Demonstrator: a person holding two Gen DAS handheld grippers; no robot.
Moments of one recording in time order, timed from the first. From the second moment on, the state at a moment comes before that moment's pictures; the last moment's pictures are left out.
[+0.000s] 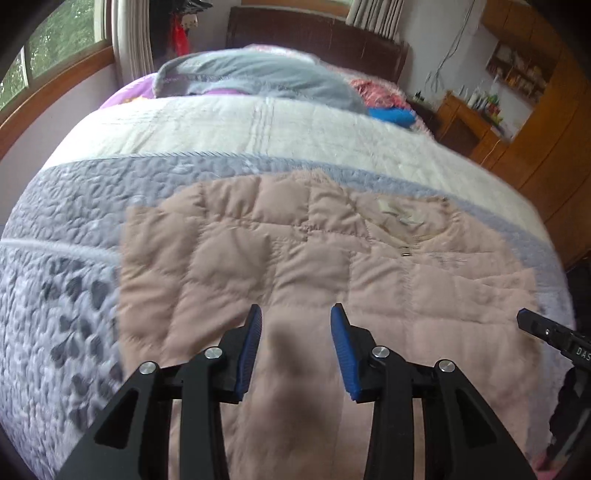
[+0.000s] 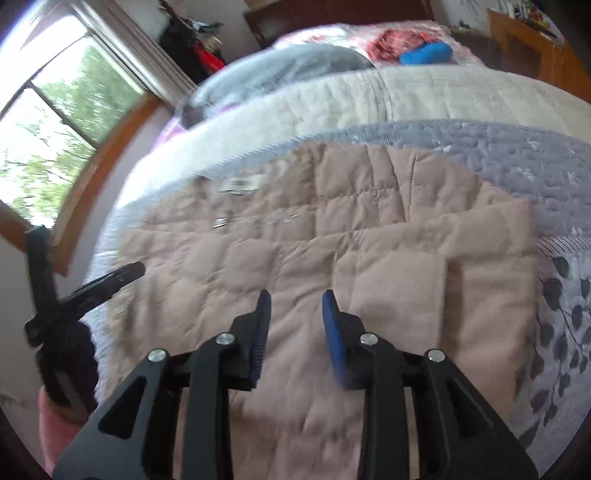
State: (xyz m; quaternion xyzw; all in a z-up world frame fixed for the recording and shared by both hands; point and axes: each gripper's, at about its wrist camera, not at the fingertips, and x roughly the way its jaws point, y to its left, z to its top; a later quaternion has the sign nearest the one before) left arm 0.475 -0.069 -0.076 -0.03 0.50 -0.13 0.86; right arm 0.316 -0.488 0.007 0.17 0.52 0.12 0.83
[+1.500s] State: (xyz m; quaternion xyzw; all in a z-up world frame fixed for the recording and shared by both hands) left arm 0.100 0.103 -0.099 -0.13 0.46 -0.16 0.86; right arm -0.086 -0.514 -0.004 0.10 0.49 0.14 0.86
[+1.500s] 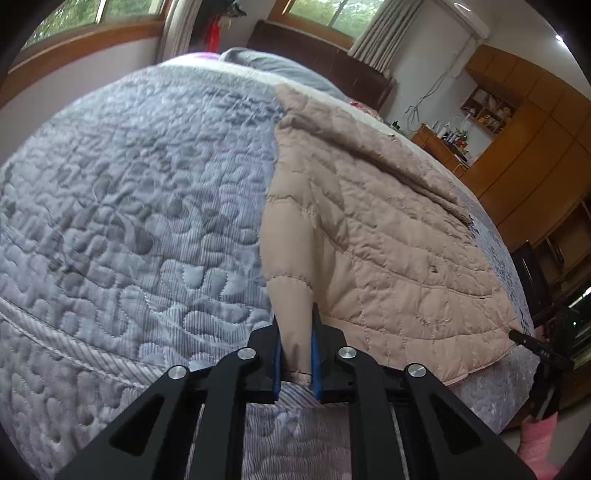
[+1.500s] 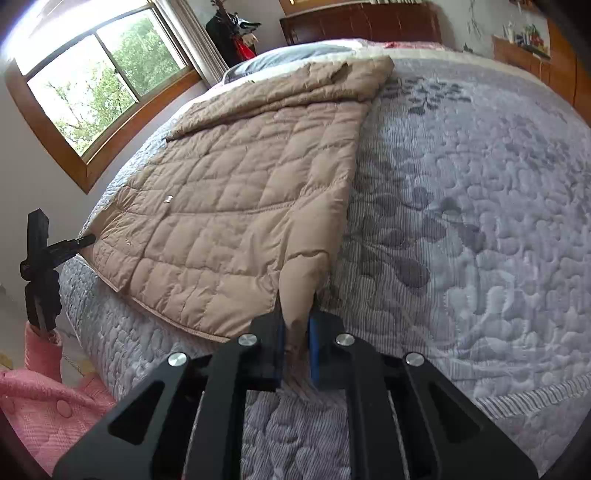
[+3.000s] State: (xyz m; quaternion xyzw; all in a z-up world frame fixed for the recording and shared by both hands) left arm 0.238 0.059 0.032 -0.07 0.35 -0.20 0.91; right arm 0.046 -0.559 0.122 0.11 0.41 0.15 0.89
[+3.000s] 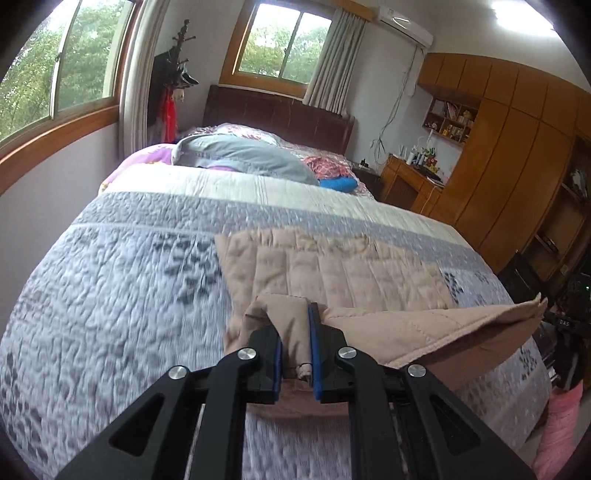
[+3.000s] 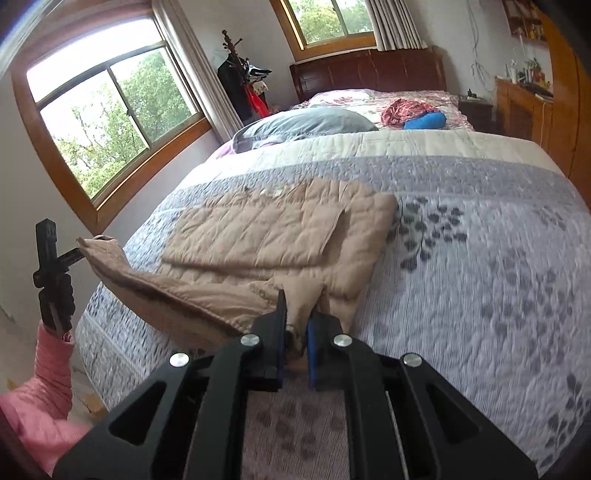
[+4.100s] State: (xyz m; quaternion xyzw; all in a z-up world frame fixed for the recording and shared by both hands) left arm 0.500 0.040 -0.089 -0.20 0.51 -0.16 0.82; right arm 0.298 -0.625 0.010 0.26 0.54 0.06 0.80
